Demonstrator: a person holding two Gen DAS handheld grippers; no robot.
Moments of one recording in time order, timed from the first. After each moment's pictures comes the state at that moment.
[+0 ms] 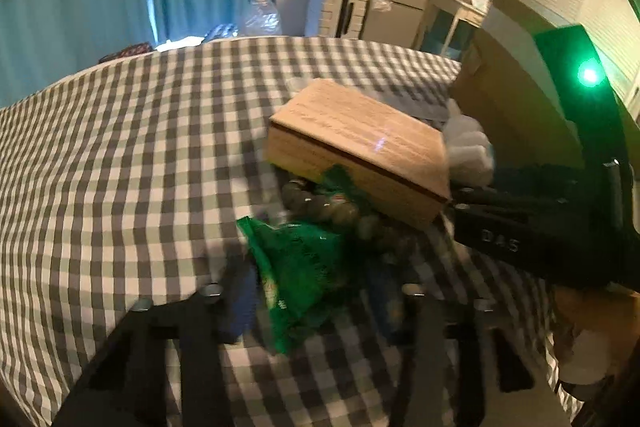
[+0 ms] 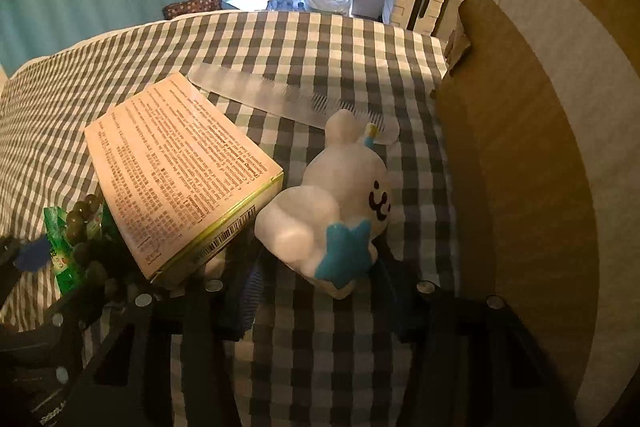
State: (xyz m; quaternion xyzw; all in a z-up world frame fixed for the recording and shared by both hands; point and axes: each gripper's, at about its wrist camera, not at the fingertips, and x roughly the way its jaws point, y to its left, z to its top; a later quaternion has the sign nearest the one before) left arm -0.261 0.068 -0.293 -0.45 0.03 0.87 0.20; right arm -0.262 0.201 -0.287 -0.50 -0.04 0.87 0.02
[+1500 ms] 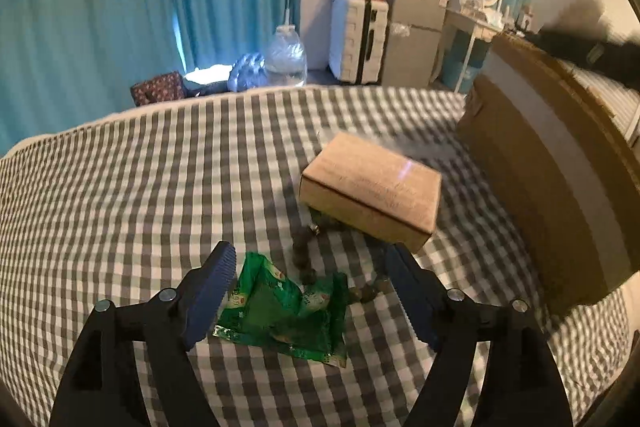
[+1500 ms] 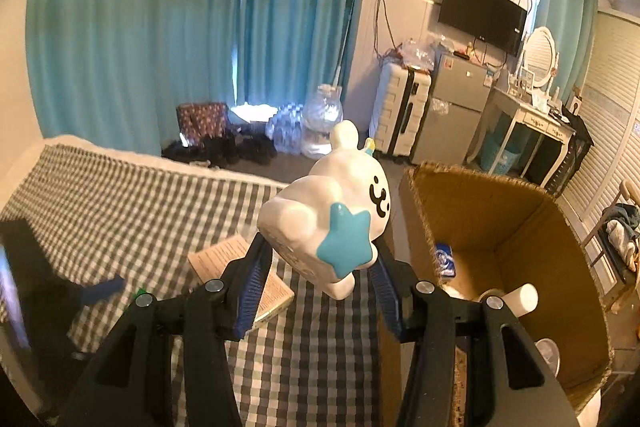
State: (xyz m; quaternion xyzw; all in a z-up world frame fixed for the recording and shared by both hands) left arm -0.247 0.058 -0.256 -0.41 0.05 0.90 0.13; right arm -0.203 0.191 -0.128 -0.30 -0.05 0.95 0.02
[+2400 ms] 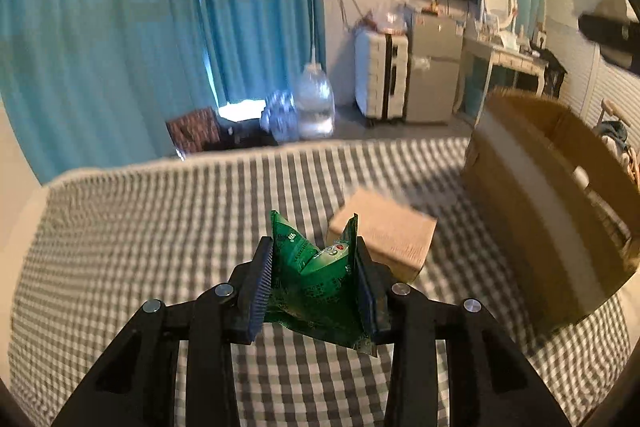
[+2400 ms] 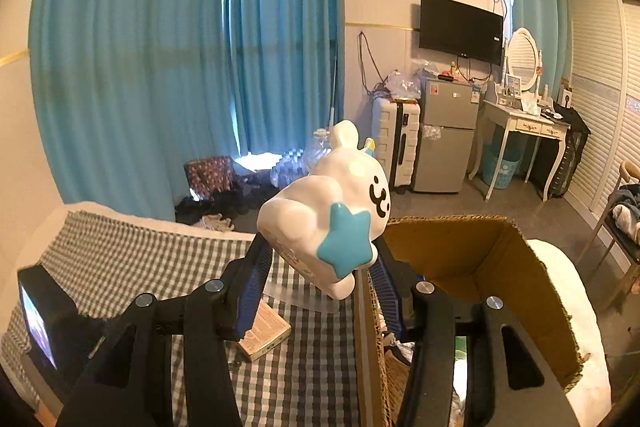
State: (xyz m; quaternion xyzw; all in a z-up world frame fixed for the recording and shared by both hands) left arm -0.206 0.046 -0.179 -0.33 0.07 0.94 0.09; right arm -0.156 0.229 -0.049 -0.24 0.01 0.97 0.01
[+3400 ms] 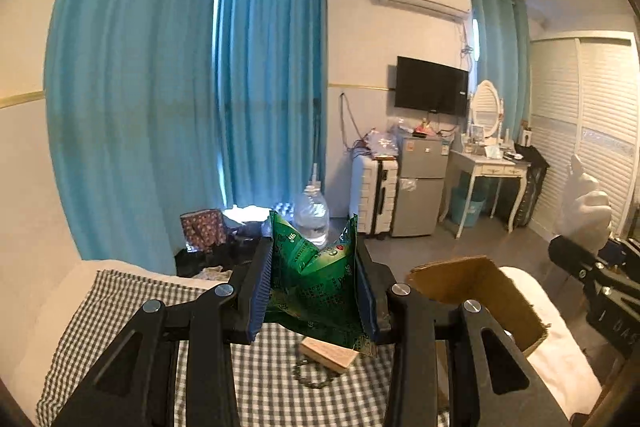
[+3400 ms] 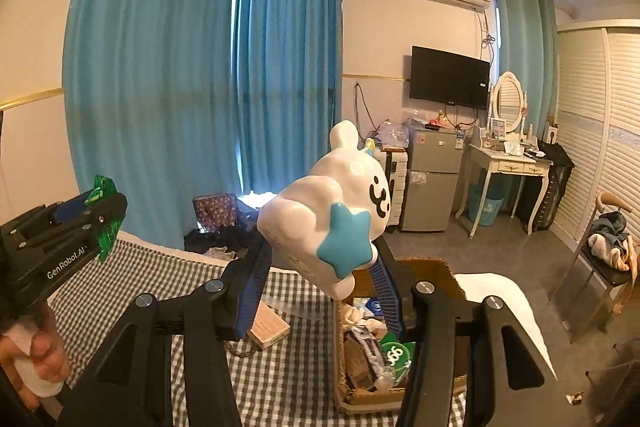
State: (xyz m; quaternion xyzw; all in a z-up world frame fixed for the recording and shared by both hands) left arm -0.096 0.045 0.040 -0.17 0.01 0.98 0.09; right arm -0.029 0.234 0.067 -0.17 -0.01 0.98 0.02
